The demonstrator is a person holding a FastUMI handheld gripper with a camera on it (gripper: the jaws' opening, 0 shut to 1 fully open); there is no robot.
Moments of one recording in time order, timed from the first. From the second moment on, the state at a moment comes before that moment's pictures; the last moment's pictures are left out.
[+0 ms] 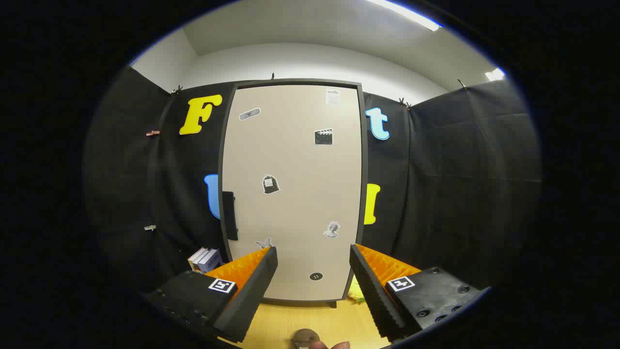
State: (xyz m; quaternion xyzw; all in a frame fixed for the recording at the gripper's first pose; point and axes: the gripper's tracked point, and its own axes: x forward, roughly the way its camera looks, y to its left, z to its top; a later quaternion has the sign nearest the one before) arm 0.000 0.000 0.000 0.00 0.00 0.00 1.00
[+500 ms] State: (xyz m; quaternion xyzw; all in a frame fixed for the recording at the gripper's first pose) arm -0.005 -0.003 0.000 -0.01 0.00 -0.01 1.00
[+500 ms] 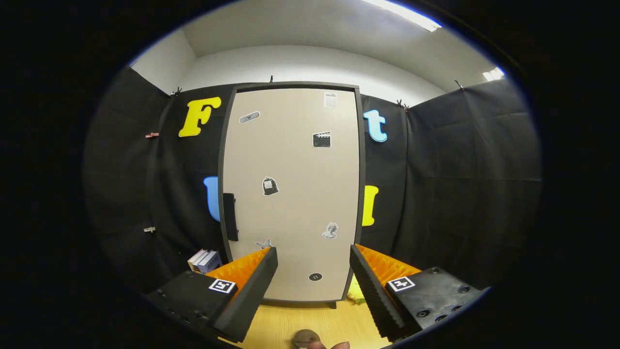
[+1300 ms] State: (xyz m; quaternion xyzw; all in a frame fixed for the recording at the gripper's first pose) arm 0.062 0.080 0.045 0.02 -0.02 0.04 1.00
